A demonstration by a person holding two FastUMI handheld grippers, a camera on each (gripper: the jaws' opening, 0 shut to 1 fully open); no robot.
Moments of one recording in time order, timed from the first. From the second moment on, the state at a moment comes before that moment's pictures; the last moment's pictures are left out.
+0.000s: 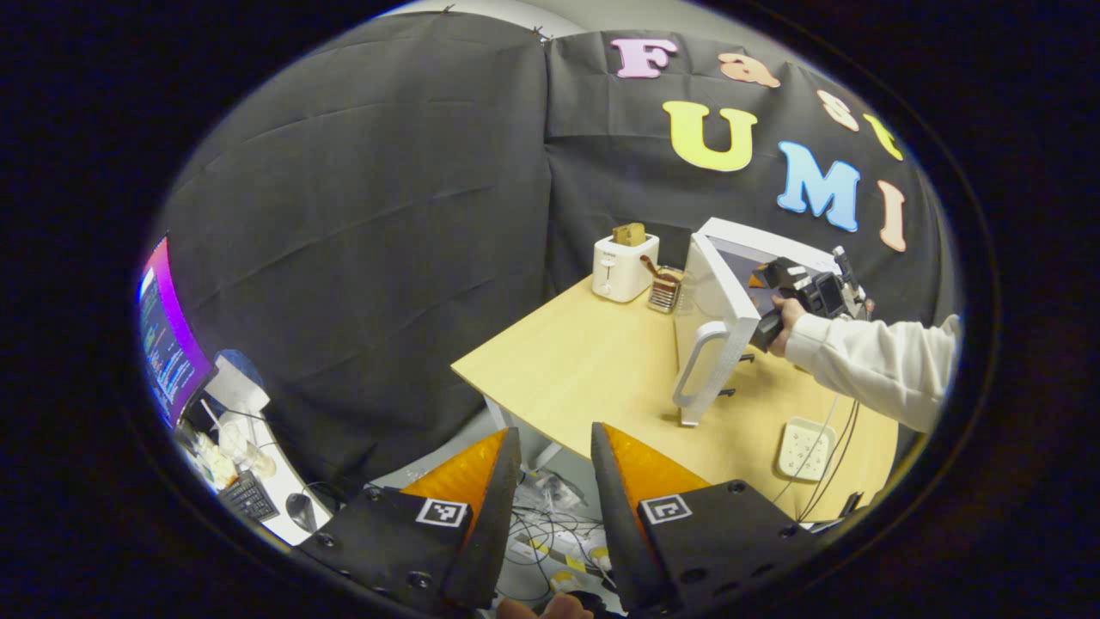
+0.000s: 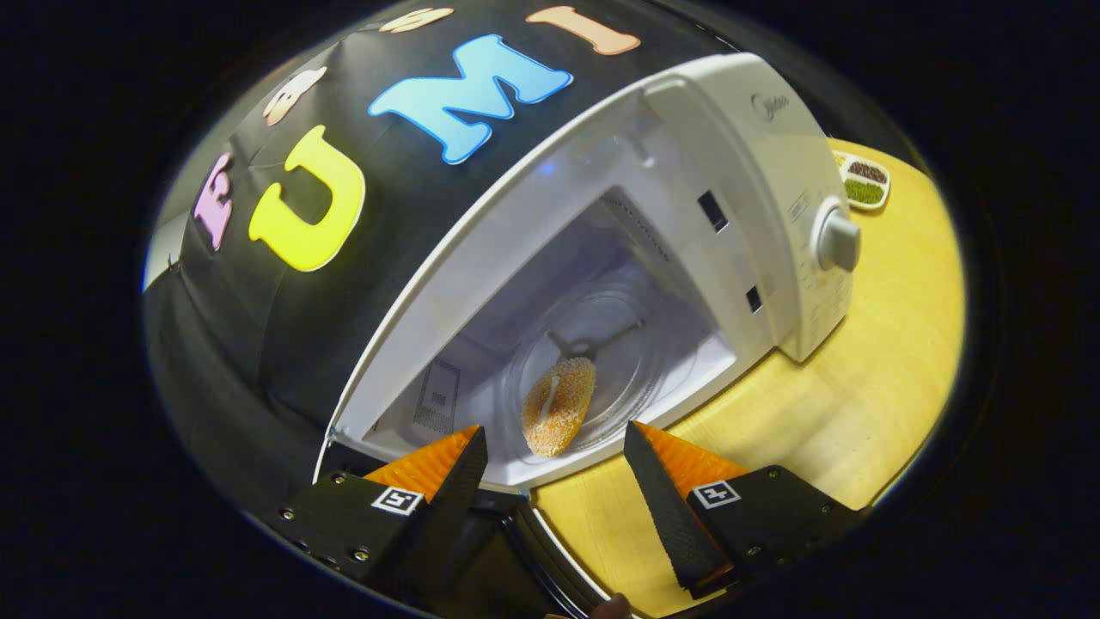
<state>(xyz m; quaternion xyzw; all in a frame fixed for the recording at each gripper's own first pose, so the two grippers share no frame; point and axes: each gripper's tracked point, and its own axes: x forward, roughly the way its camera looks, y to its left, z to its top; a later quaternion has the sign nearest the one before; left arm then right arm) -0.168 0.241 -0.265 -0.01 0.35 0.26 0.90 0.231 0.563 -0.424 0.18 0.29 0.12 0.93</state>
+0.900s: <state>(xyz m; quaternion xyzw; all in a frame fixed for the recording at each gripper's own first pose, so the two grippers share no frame) -0.131 0.202 -0.268 -0.04 0.27 0.11 0.96 0.015 0.395 -0.351 0.03 0.36 0.23 0.90</state>
